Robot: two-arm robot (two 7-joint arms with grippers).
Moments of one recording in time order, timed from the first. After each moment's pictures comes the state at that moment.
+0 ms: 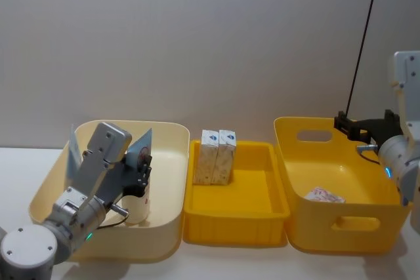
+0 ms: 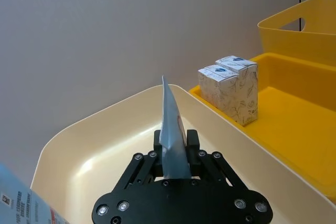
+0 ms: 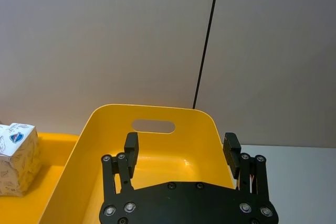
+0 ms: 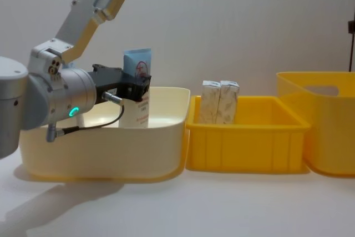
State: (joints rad) left arm -0.56 0.25 0.47 -1.24 -0.14 0.06 -0.14; right arm 0.55 0.21 -0.12 -1.48 0.14 0.58 -0.12
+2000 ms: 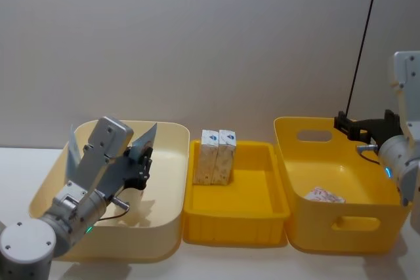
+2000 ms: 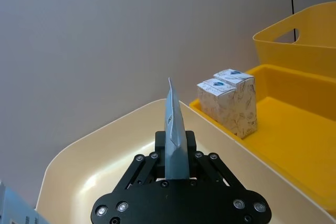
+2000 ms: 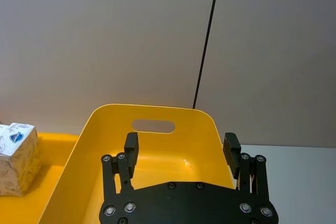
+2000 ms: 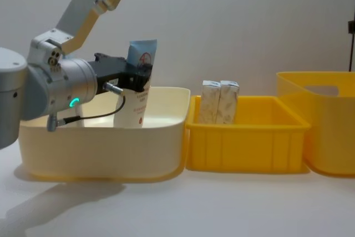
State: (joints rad) left arm -0.58 0.25 0.47 -1.24 -0.12 0.02 -0.16; right arm 0.55 0.21 -0.12 -1.48 0.14 0.58 -0.12
